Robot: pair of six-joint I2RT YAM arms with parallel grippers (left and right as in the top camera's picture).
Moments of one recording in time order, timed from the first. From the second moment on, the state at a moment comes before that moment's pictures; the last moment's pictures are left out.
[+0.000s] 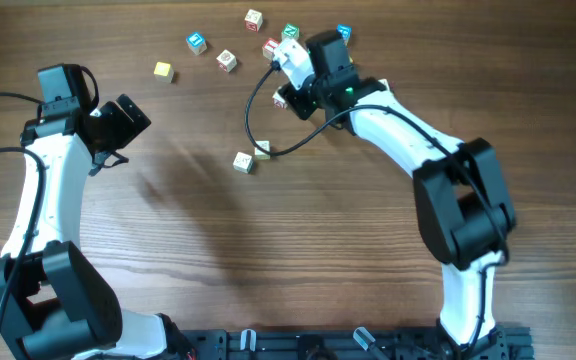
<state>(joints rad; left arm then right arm) 0.26 1.65 1.22 -0.70 0.05 -0.48 0.46 2.13 1.56 -0.22 -0.21 -0.34</state>
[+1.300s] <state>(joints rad) 0.26 1.65 1.22 -0.70 0.05 -0.48 0.46 2.28 1.56 -0.11 -0.24 -0.36</state>
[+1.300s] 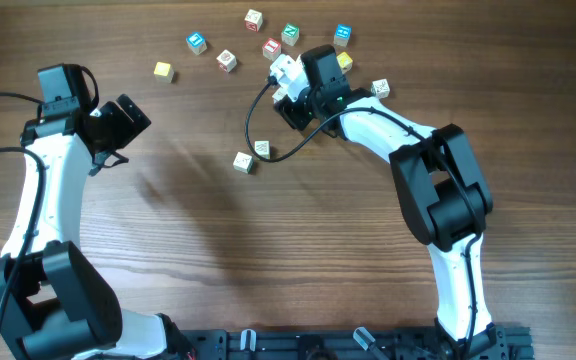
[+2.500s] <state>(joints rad) 0.26 1.65 1.22 -0.70 0.05 -0.48 0.48 2.15 1.56 -0.58 -0.35 -0.31</state>
